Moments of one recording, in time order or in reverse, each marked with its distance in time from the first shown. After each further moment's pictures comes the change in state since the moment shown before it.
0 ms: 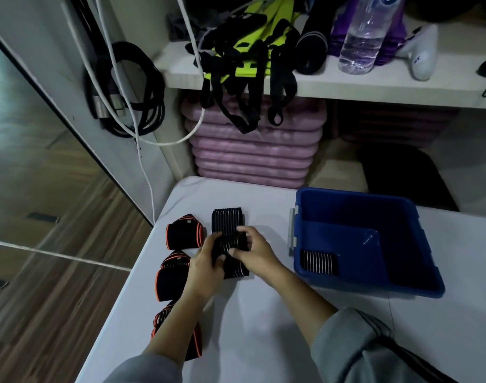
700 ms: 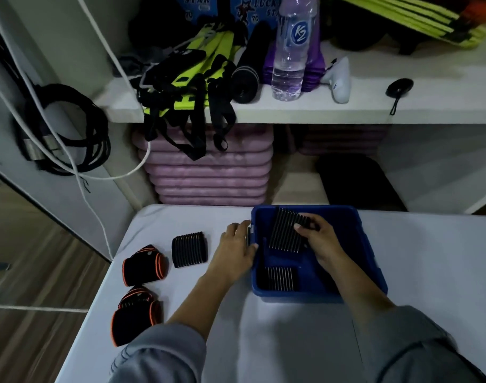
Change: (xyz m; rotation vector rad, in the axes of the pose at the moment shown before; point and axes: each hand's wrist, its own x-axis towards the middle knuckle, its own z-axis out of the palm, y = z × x) left_hand 0.050 0.120 0.066 0.197 -0.259 0.323; right_hand -0.005 0.040 -0.194 0.537 0.487 0.029
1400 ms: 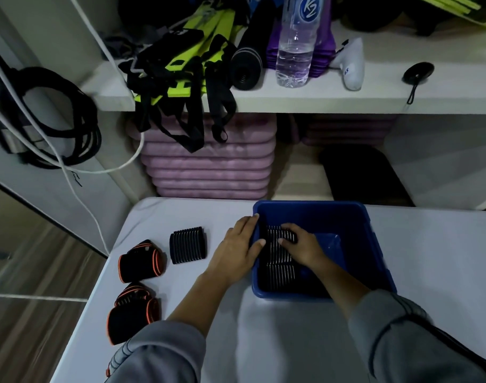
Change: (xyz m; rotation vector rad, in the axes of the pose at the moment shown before) left_hand 0.011 -0.019 0.015 -0.020 -0.032 0.109; right_hand 0.017 0.037 0.016 -0.786 -0.201 -0.066
